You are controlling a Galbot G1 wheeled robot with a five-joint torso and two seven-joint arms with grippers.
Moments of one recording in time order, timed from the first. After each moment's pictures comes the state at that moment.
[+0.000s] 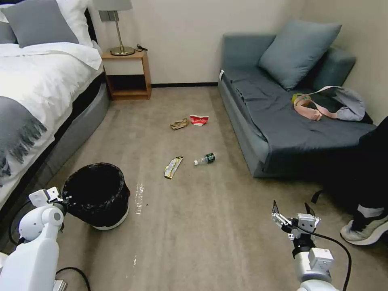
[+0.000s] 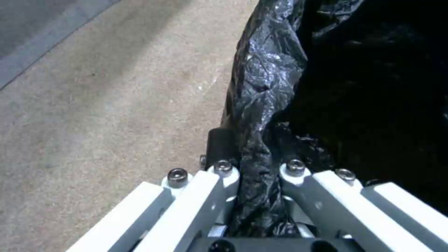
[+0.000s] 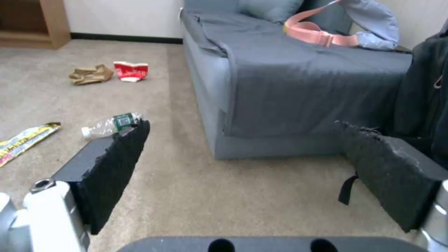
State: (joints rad) left arm 1.08 -1.13 -0.82 -1.49 -0.73 0.68 -0.33; right arm -1.71 1.40 0.62 2.08 0.11 -0.01 0.17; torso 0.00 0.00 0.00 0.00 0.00
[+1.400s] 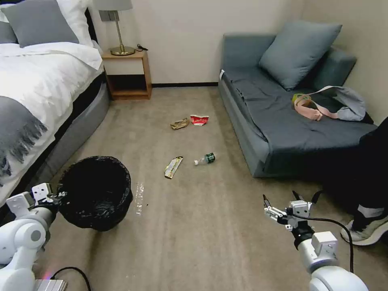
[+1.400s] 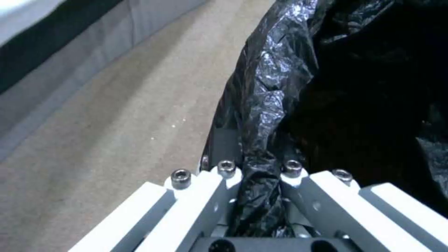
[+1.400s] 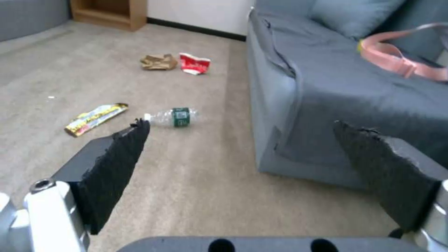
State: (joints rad) left arm 1.38 -1.07 -0.94 -1.93 -0.85 0.66 -0.32; right arm -1.69 1.13 0.59 2.19 0.24 -0.16 0.10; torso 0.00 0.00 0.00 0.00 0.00
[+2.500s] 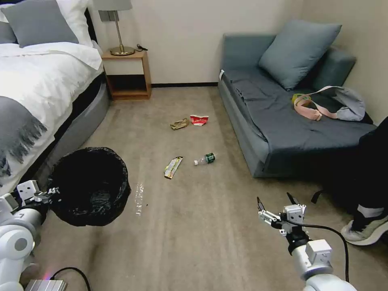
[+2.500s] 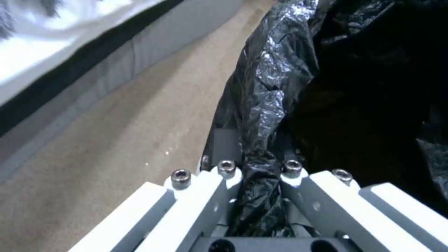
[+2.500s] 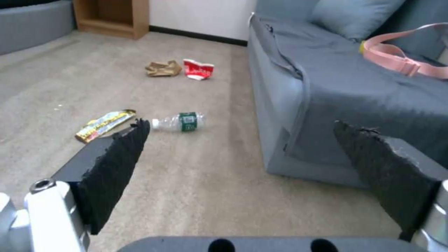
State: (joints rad) left arm 1.41 -1.11 -1.03 -2.04 -0.87 0.65 -0.30; right arm -1.72 1.24 0.57 2.20 0.15 -0.12 0.06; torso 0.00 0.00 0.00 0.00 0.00
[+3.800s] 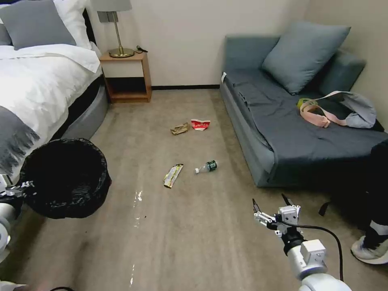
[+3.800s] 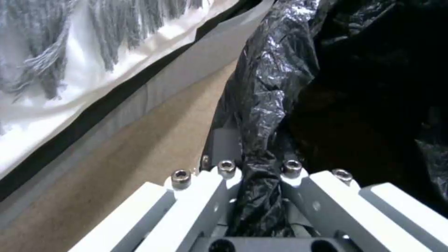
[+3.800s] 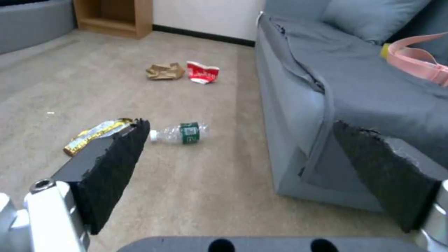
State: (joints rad) left arm 1.38 -1.06 -1.13 -1.97 -0.91 0.64 -0.28; right arm -1.71 1.25 0.55 2.19 0.13 -0.12 0.05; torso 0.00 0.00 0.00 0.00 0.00
